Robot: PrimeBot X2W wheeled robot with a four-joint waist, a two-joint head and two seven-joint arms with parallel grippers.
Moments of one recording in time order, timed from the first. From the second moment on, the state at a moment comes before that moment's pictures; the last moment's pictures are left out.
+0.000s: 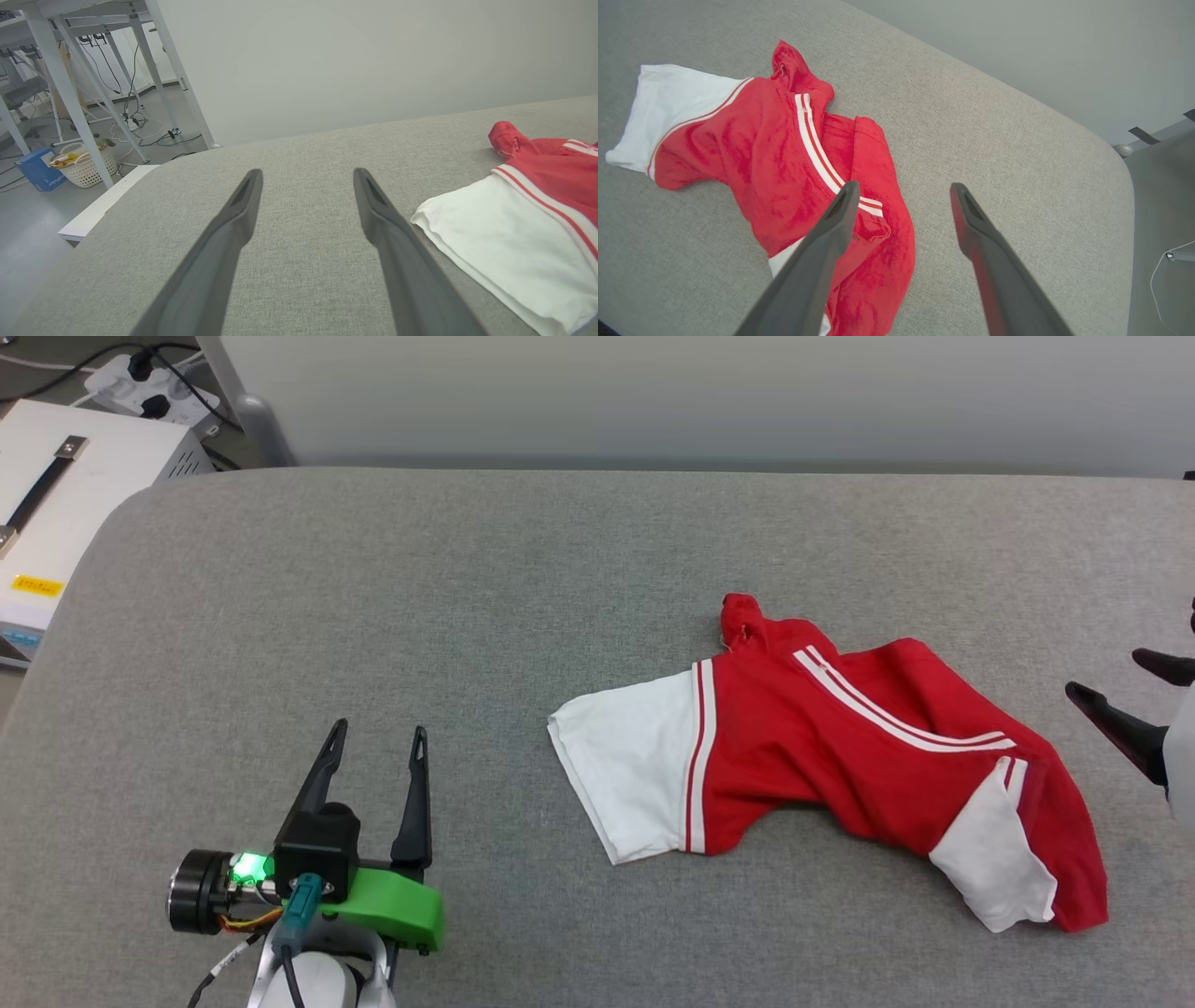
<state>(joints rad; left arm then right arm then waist) -0.08 0.15 -0.14 0.15 -0.03 0.05 -0.26 -0.33 -0.85 0.33 -0.08 0.73 0.13 0.55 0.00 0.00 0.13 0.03</state>
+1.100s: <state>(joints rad) -0.17 0.11 -0.15 0.08 -0.03 0.04 -0.26 -0.80 -0.79 0.67 0.34 0.84 0.13 0.49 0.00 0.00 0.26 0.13</state>
